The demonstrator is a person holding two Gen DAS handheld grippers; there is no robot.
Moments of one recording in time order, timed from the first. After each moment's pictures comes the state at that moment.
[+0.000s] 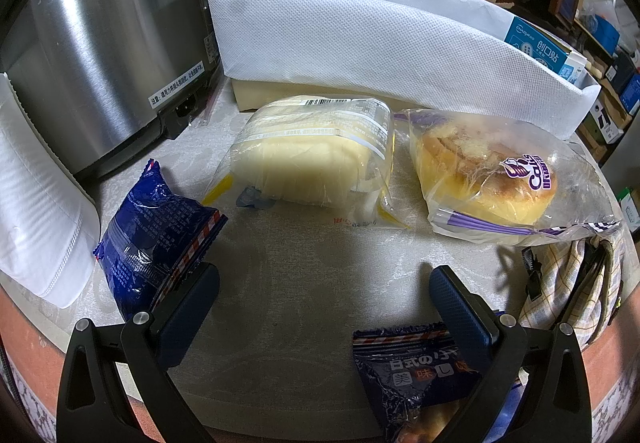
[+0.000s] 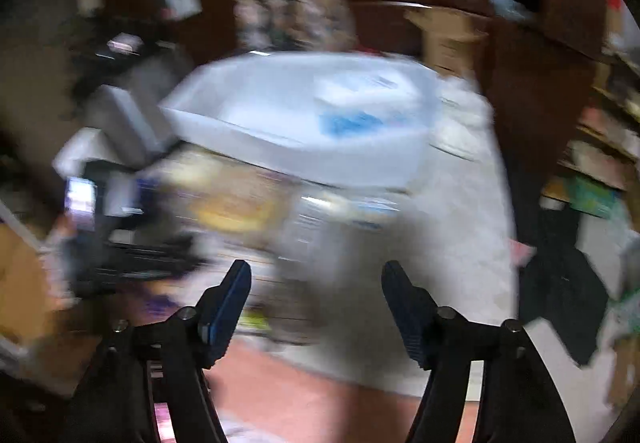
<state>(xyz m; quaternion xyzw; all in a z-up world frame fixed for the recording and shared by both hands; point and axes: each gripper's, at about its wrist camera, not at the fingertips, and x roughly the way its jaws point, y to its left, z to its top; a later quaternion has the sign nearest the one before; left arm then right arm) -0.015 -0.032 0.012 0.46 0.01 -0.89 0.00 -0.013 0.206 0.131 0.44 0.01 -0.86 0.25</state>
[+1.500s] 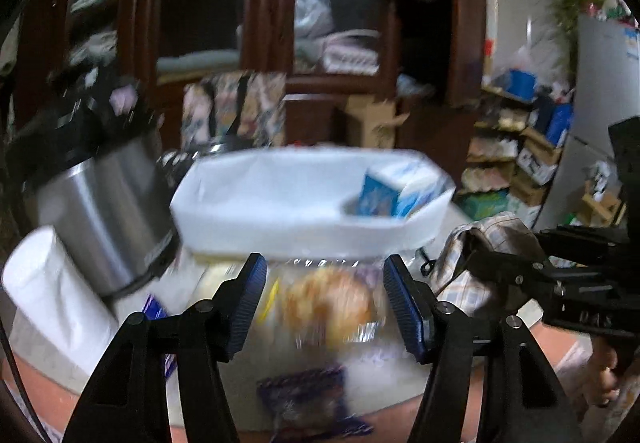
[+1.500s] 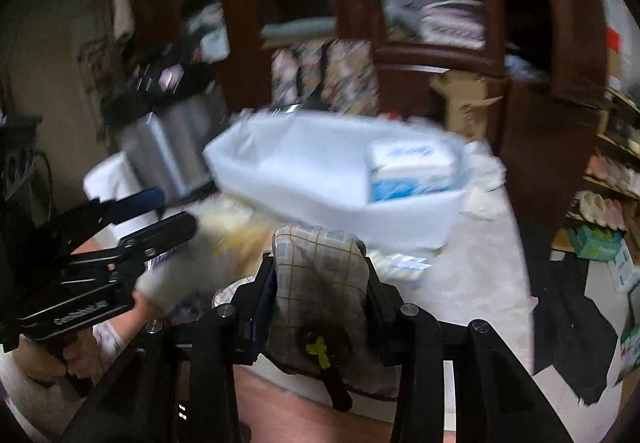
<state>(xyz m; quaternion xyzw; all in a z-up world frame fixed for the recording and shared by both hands) 0.039 0.018 0.143 0.26 -0.01 -0.96 -0.10 0.028 0.207 0.155 0.32 0.01 -0.92 0.23</state>
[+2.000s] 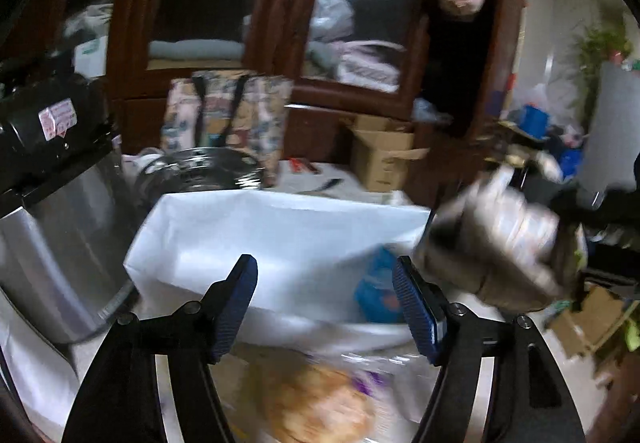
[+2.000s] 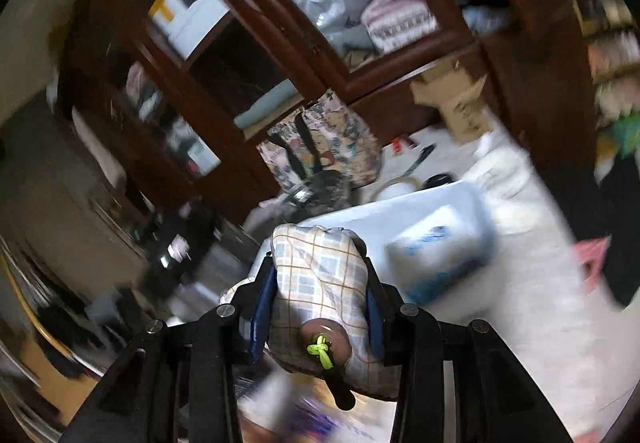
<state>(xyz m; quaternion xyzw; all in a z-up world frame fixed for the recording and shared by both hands) -0.075 0.012 0.144 0.27 0.05 -0.96 -0.09 -0.073 0.230 0.206 0.32 -0.28 -0.87 0.26</state>
